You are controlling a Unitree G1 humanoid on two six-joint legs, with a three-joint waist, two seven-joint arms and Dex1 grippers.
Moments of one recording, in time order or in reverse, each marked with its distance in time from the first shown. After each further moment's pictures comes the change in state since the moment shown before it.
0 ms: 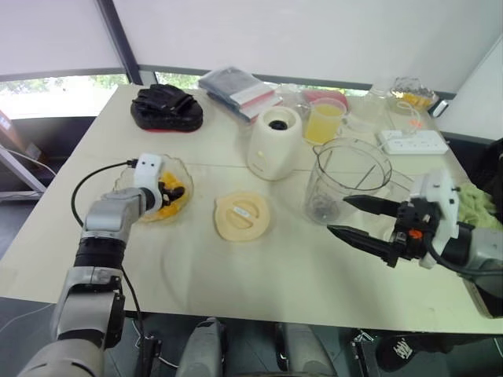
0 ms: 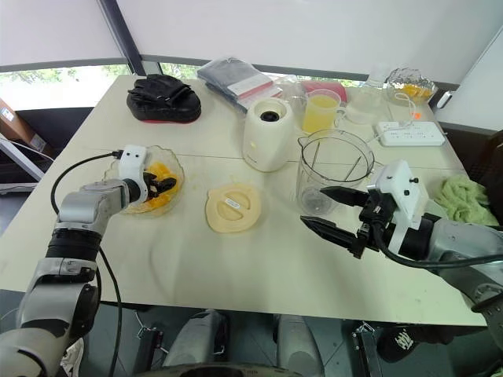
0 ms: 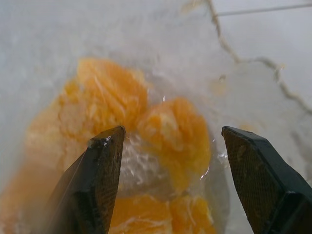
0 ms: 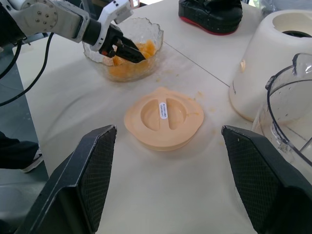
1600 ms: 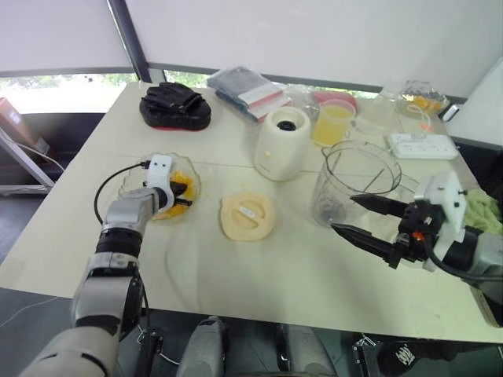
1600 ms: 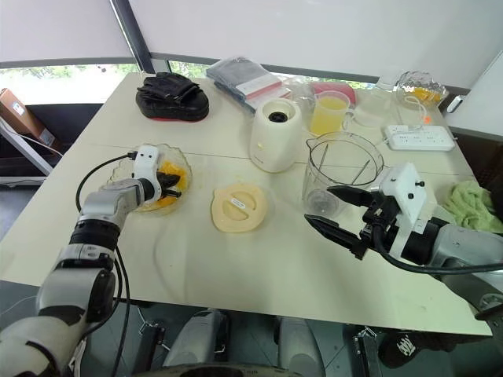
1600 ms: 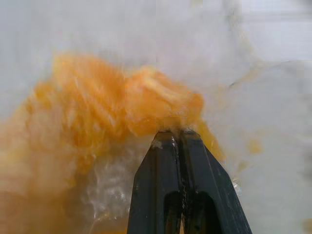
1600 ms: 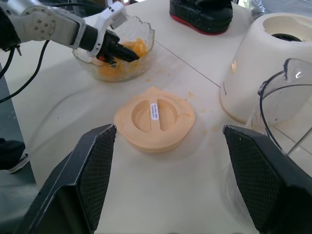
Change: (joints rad) left arm -0.027 -0.089 0.050 0.115 0.017 -0.235 -0.073; right arm 0.038 0.001 -0.041 -0.045 0.010 -0.002 -0.071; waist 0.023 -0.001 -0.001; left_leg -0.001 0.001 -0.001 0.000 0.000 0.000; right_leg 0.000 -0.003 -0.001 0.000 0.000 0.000
